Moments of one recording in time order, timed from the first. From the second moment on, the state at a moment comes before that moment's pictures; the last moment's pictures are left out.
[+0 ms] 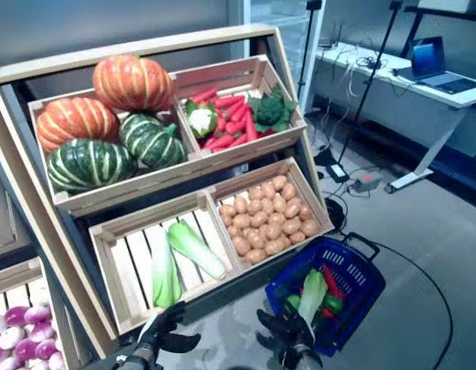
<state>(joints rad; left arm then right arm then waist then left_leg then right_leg) 0.10 0.21 -0.43 0.94 -0.21 -0.38 0.13 0.06 -0.16 0.30 0.93 0.76 -0.27 -0.04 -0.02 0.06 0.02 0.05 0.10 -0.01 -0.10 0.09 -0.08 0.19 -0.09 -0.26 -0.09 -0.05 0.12</state>
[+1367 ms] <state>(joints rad) 0.07 0.32 -0.26 0.56 -0.08 -0.45 0.59 0.10 -0.27 0.40 0.73 0.39 -0.29 0.00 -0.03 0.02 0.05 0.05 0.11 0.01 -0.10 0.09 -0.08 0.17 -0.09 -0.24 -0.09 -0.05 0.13</state>
